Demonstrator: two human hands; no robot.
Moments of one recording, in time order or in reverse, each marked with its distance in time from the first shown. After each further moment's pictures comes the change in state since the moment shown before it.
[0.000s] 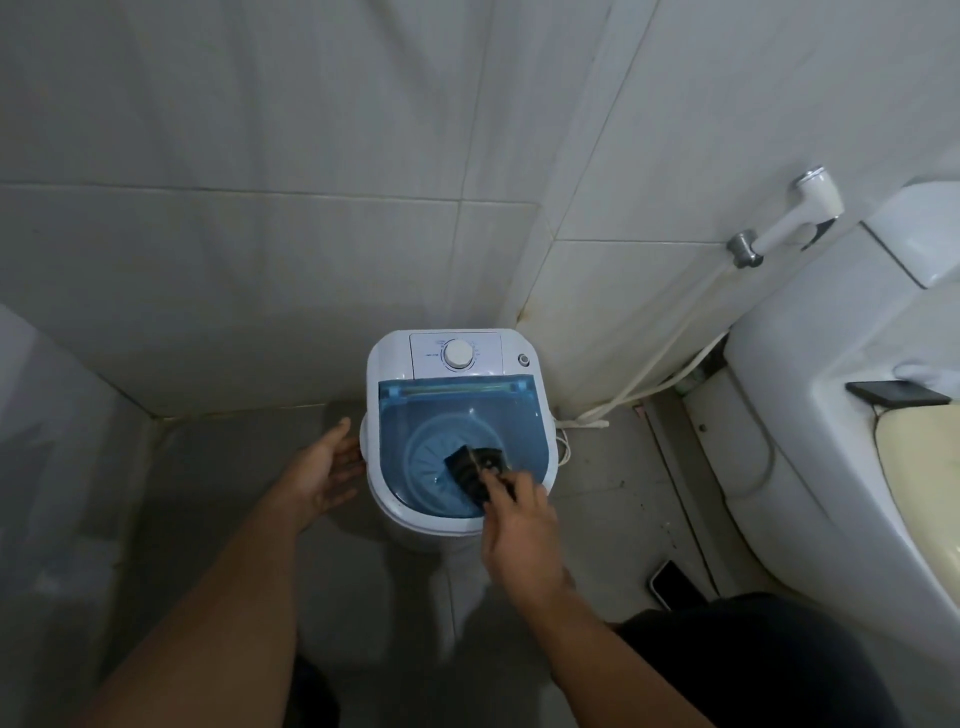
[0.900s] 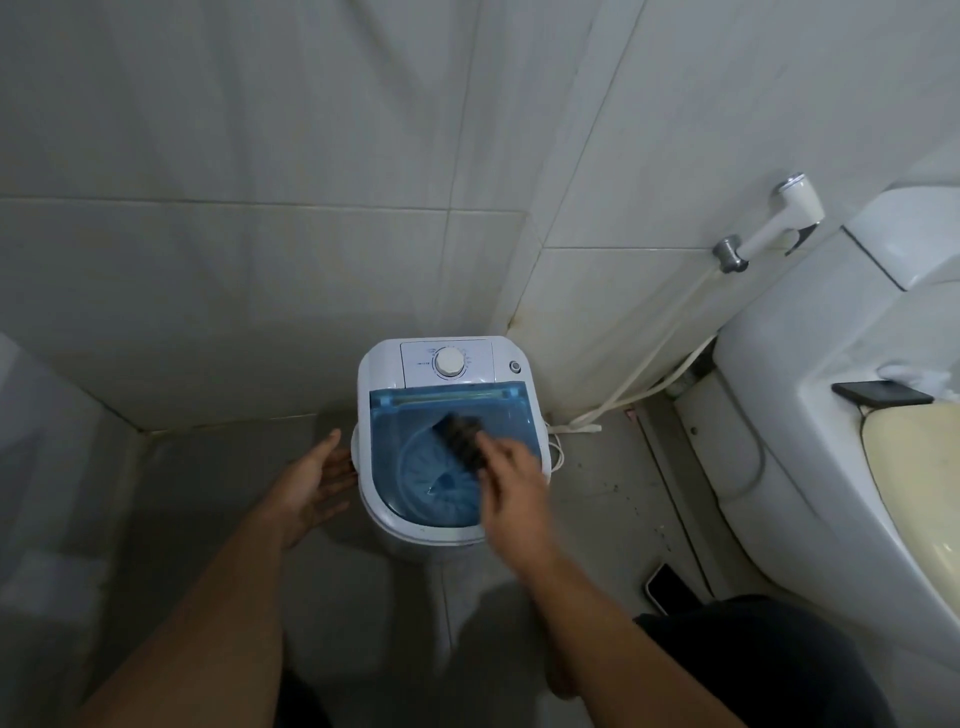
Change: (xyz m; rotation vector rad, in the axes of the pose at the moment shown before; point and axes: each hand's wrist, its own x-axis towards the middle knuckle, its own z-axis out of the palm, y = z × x) left_hand 0.002 -0.002 -0.003 0.010 -0.022 0.014; right_hand 0.044 0.003 -0.012 0.290 0.107 0.014
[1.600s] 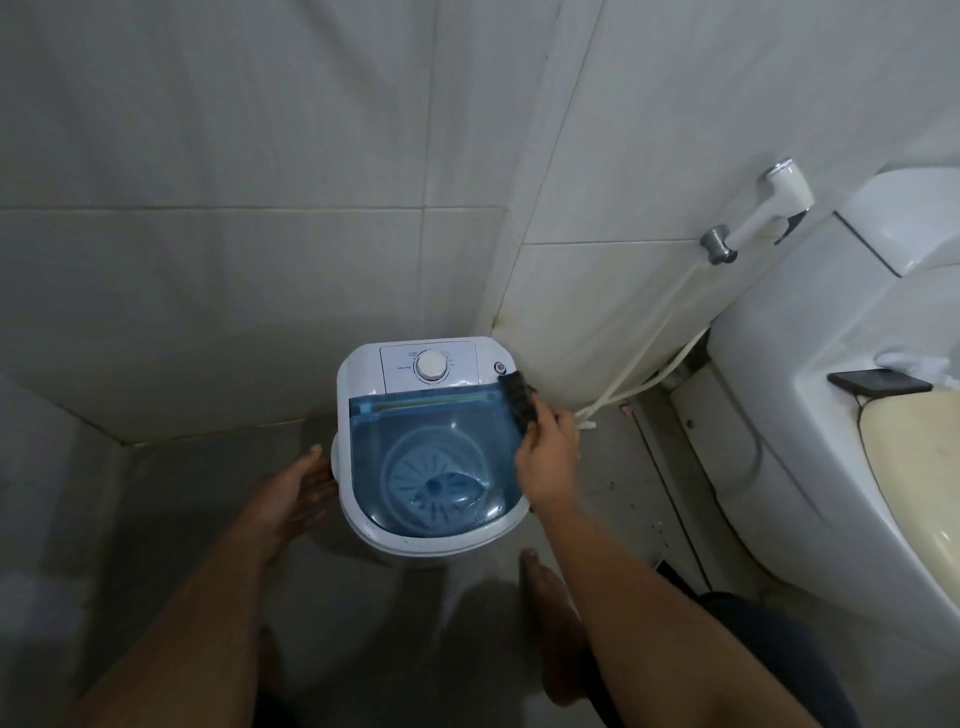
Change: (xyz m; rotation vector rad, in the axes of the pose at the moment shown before) left_hand 0.015 -0.005 -0.002 0.045 0.040 0.007; right_hand 0.068 0.068 -0.002 -0.007 0.128 0.390
